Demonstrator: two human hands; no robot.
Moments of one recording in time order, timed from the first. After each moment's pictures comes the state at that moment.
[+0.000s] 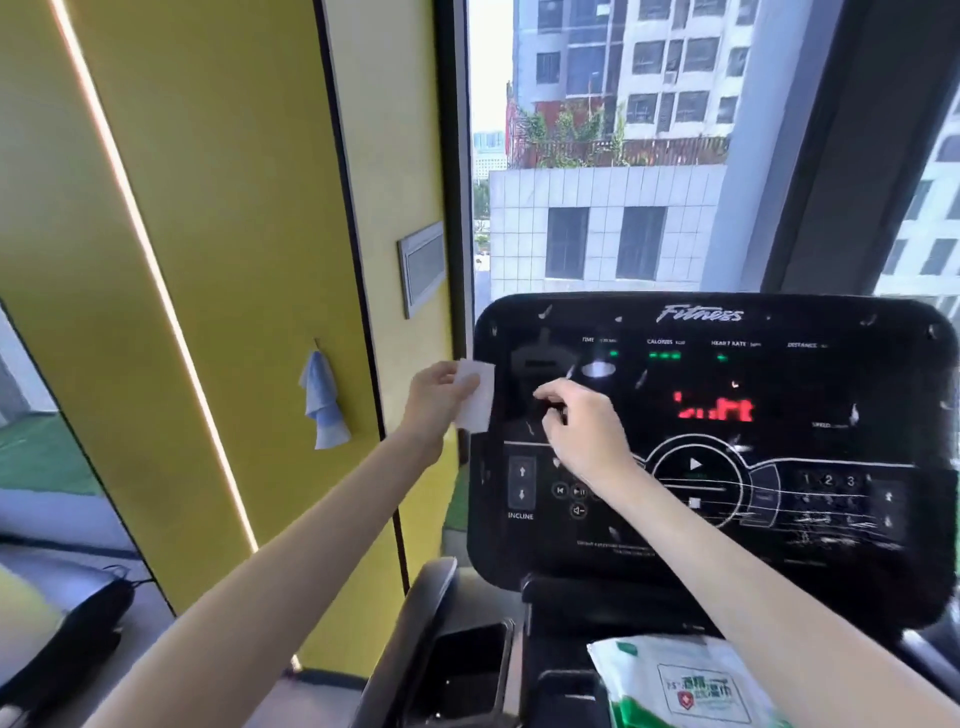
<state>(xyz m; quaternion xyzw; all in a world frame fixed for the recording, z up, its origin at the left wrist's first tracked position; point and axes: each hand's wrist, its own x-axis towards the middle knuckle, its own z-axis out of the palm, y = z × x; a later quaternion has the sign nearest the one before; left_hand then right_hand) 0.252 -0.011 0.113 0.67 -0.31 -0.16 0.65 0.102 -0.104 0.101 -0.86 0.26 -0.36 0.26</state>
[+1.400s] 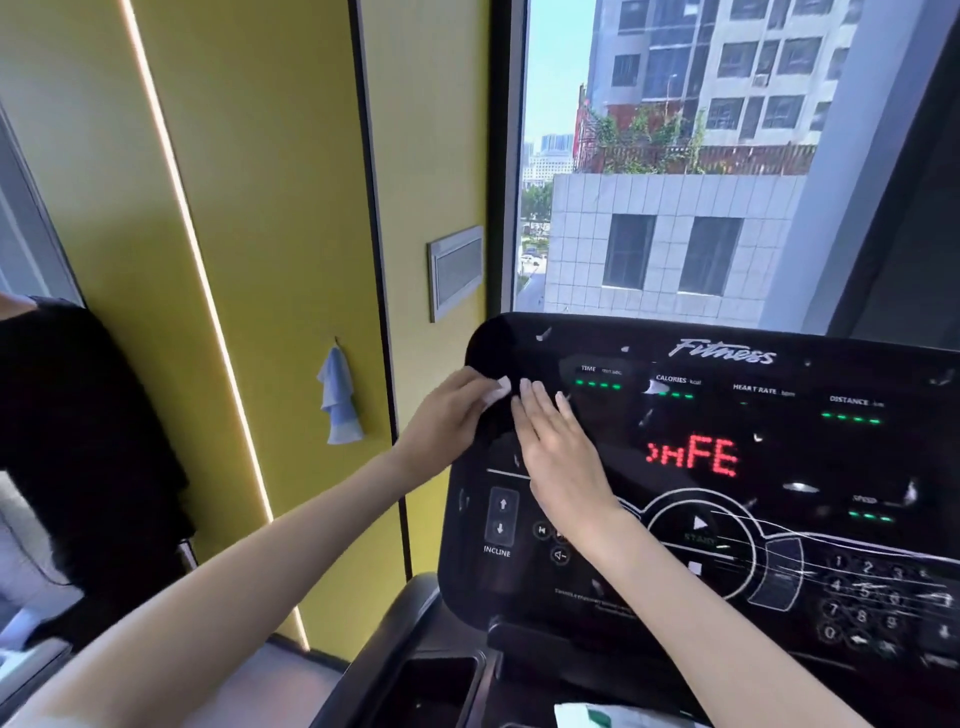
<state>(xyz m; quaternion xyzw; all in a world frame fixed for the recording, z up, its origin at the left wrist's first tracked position) 0.260 -0.043 0.100 0.68 -0.60 0.22 0.36 0.124 -0.144 0.079 -0.93 0.12 -0.30 -0.18</state>
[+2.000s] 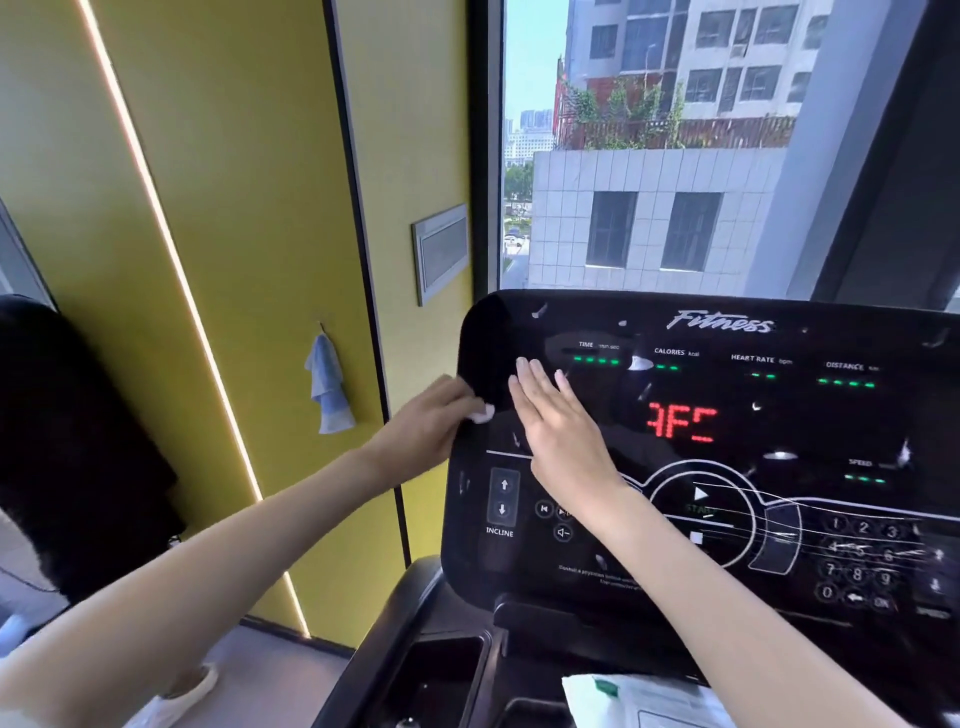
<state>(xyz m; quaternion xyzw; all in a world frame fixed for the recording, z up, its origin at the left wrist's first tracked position) 0.279 -0.018 0.079 0.64 -0.68 0.23 0.26 0.125 -0.145 0.075 -0.94 0.09 -0.31 -0.11</state>
